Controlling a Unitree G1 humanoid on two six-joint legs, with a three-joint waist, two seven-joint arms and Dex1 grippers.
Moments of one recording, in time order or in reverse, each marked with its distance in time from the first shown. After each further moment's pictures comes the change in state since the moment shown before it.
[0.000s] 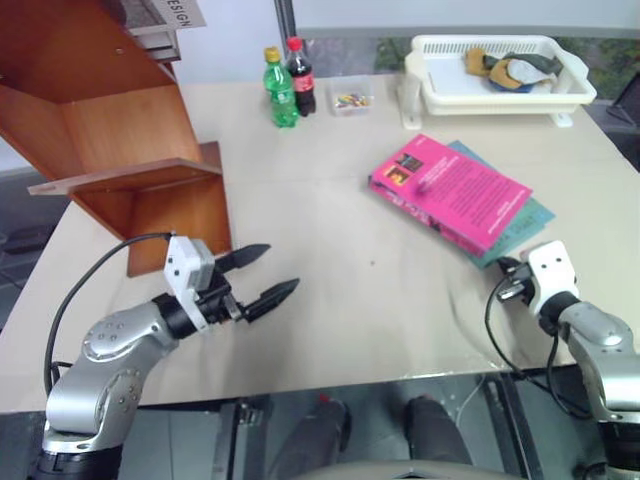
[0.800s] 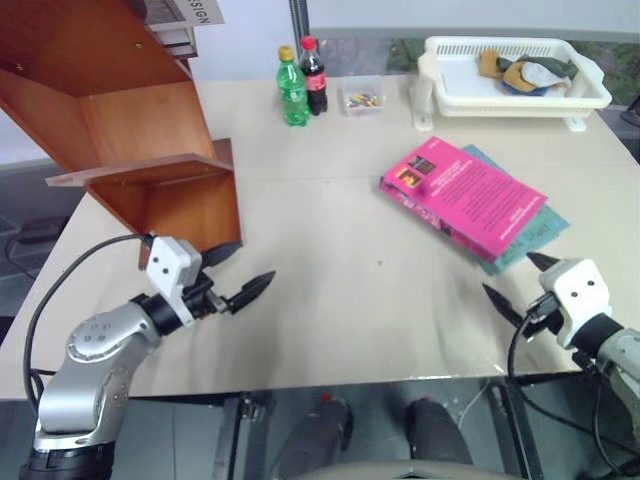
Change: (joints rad) left arm -0.008 0.003 0.031 0.105 0.150 -0.056 0.060; right arm 0.241 -0.076 -0.130 -0.461 0.105 0.143 0.091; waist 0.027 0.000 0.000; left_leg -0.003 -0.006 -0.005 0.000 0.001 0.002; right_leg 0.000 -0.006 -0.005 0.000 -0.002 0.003
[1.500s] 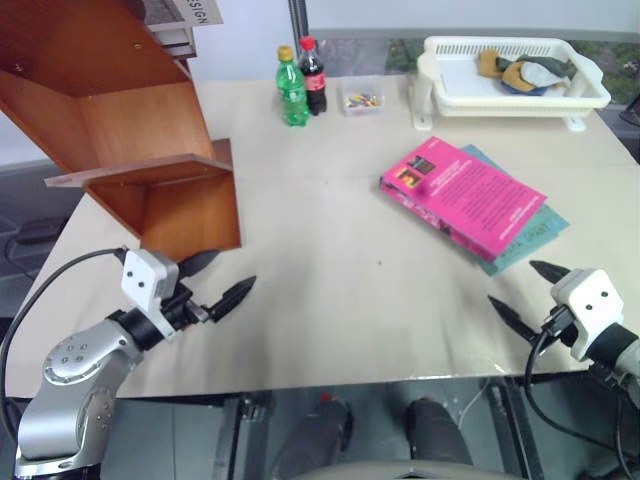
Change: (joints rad) left arm 0.094 -0.017 0.084 -0.012 -0.012 -0.037 0.013; right arm 0.099 -0.042 -0.045 0.013 0.020 -0.142 0.105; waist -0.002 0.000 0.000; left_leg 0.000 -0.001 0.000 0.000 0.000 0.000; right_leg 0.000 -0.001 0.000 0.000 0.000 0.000
